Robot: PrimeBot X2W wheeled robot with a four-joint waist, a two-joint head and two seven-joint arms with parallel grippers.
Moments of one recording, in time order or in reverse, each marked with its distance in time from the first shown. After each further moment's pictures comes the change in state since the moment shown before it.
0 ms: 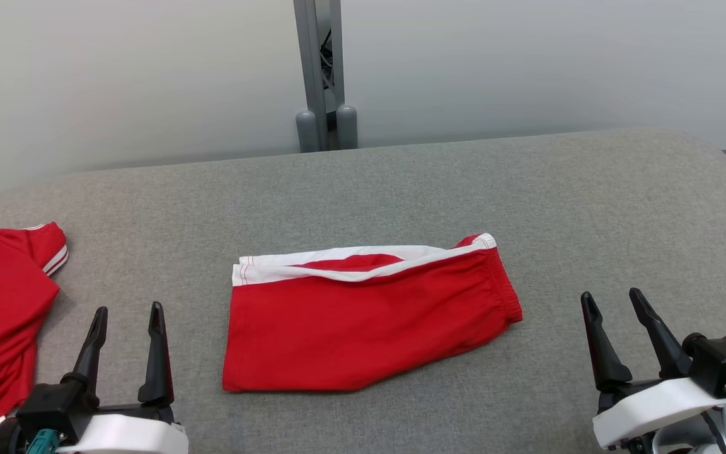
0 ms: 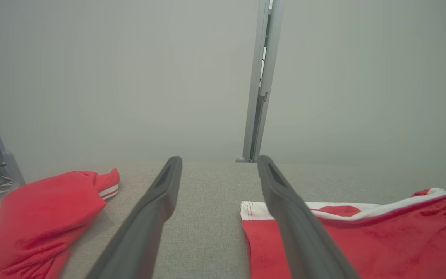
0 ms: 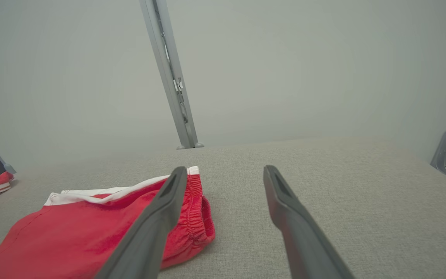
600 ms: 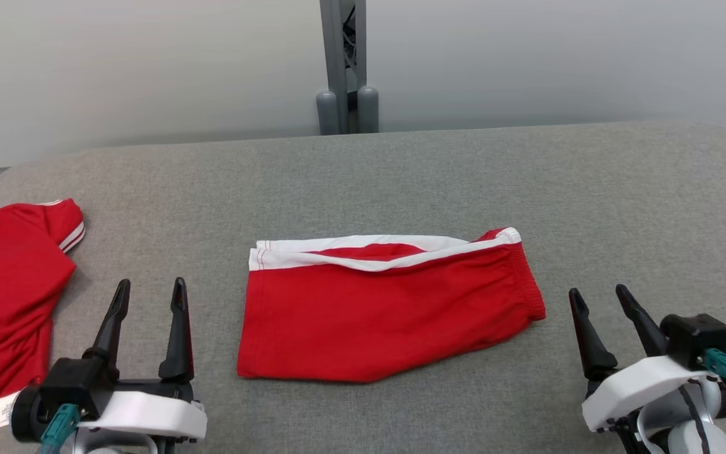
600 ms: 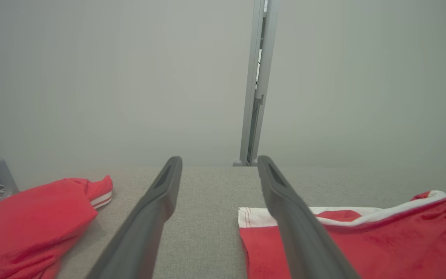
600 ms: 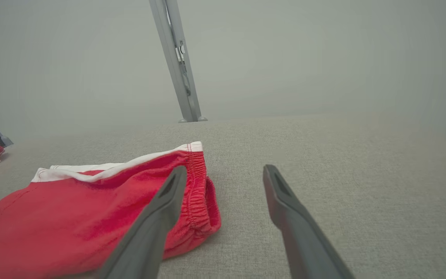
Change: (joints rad) left arm -0.058 -0.042 0.009 0.028 0.053 -0.054 0.000; right arm -0.070 -0.001 -0.001 0.105 -0.017 0.000 0.024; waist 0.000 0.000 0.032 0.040
